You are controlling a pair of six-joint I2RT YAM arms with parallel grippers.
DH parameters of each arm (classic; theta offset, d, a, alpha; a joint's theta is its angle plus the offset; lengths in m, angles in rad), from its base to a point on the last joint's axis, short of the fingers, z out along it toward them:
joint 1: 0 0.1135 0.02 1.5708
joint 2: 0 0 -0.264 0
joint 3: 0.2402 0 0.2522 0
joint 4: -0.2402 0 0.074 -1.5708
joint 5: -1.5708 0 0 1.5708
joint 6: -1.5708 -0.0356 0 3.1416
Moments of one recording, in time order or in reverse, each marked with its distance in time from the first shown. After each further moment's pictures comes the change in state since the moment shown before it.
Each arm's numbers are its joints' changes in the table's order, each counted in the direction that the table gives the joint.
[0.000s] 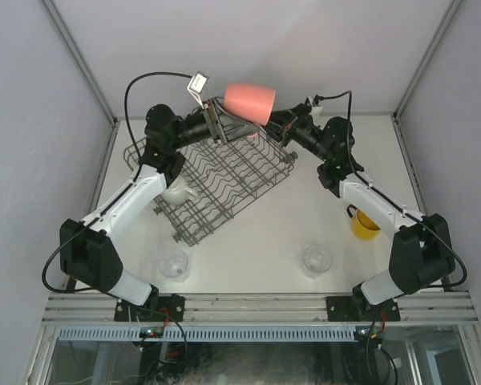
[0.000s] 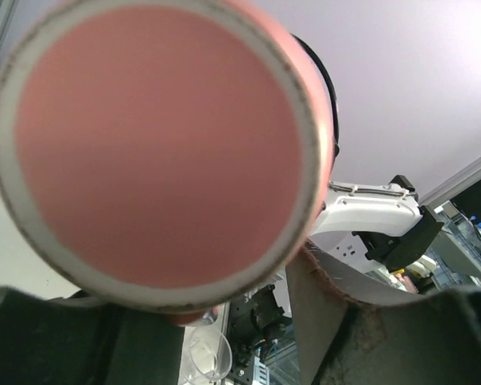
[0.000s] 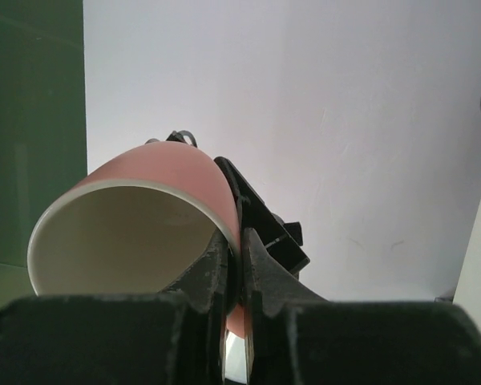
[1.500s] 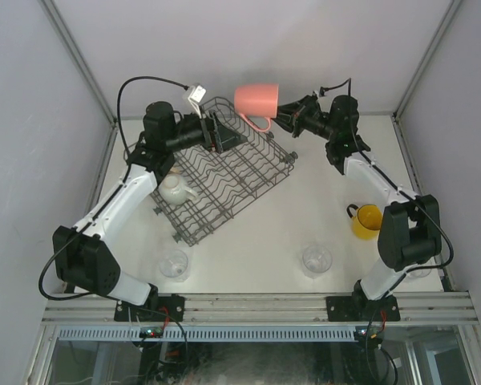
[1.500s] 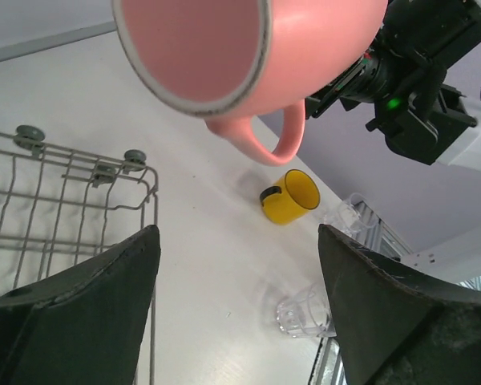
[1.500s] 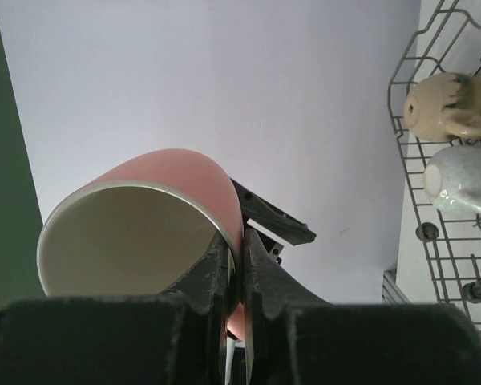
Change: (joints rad) left arm 0.083 0.033 -0.002 -0.484 0.150 -0.488; right arm -0.179 -0.178 0.189 -0.215 0.200 0.075
